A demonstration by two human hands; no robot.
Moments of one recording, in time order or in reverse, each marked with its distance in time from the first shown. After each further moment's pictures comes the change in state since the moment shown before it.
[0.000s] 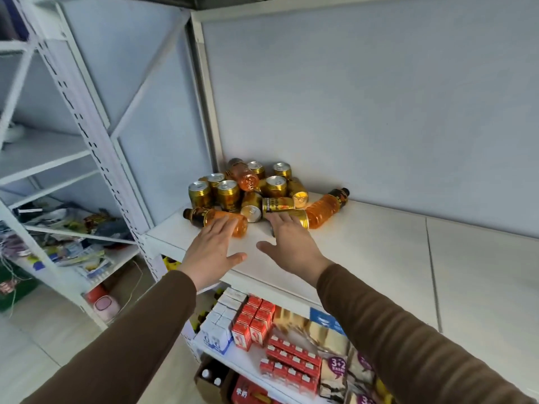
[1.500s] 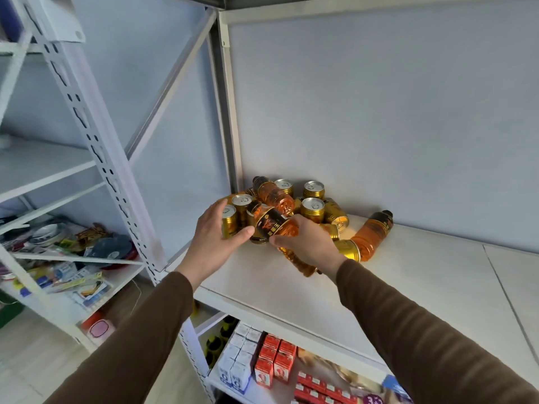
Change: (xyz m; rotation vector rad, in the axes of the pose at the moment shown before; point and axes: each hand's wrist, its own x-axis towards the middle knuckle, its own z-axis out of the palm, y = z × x) left_hand 0.083 -0.122 -0.029 -0.631 0.171 -0.123; right_hand 0.141 -0.021 0.051 0.280 -0.027 0.320
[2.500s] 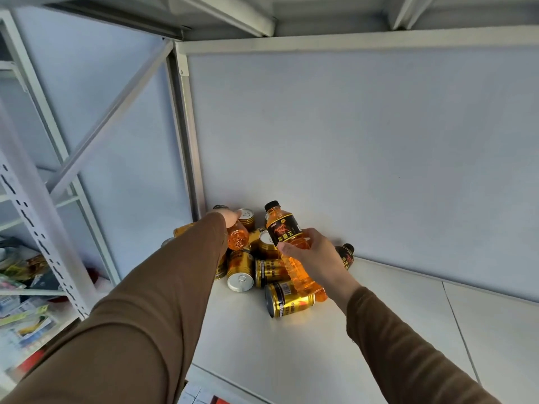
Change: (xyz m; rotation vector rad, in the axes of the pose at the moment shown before) left_hand 0.193 0.073 0.096 0.138 -0.259 -0.489; right_hand 0.017 0.071 -0.090 0.287 0.170 0.084
